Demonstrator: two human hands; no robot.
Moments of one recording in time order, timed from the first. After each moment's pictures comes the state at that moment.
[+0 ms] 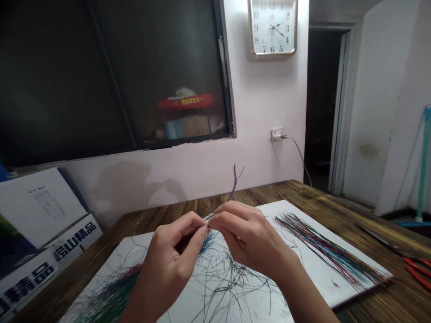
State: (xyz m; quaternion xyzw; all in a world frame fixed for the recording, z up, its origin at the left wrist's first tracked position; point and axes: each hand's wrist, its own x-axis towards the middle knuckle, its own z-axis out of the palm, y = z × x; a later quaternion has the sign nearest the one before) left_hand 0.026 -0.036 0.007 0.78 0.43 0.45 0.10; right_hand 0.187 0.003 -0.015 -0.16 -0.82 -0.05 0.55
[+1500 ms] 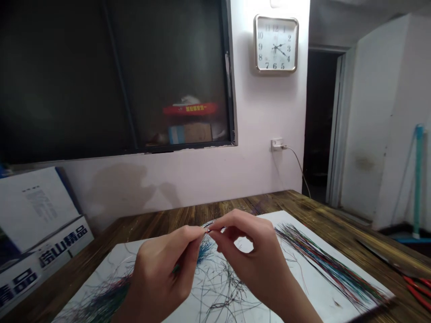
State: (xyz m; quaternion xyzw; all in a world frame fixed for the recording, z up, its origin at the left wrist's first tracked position) left_hand 0.010 -0.028 0.002 0.82 0.28 0.45 -0.20; right_hand 0.174 -0.016 -0.009 -0.23 -0.72 0.16 0.63
